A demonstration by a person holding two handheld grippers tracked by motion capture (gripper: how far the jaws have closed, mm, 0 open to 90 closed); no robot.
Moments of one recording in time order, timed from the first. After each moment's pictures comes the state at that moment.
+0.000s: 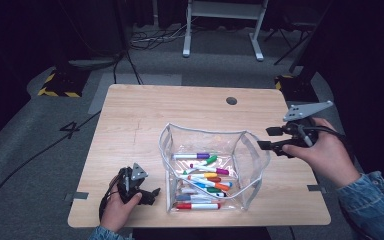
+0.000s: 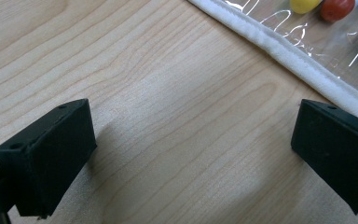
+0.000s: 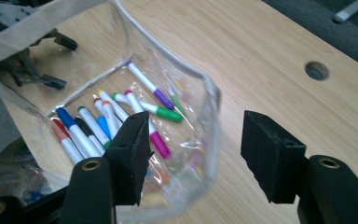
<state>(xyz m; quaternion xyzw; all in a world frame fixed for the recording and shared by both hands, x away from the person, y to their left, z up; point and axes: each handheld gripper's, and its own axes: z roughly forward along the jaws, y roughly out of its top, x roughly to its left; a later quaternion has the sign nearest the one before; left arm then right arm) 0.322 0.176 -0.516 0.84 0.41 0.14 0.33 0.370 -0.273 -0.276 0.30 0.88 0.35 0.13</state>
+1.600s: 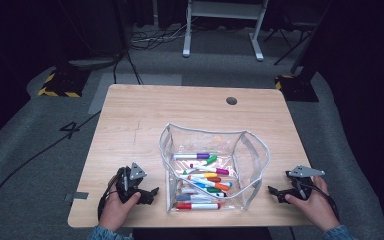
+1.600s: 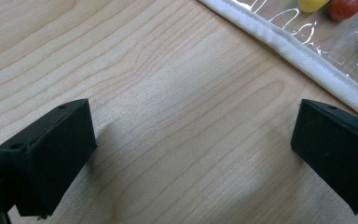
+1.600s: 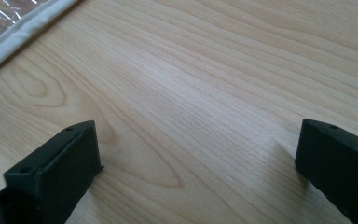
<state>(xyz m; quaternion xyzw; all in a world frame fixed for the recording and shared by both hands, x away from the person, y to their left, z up) 0.323 0.180 -0.515 0.84 0.41 0.15 0.32 0.345 -0.366 -0.512 0.41 0.83 0.34 0.17</state>
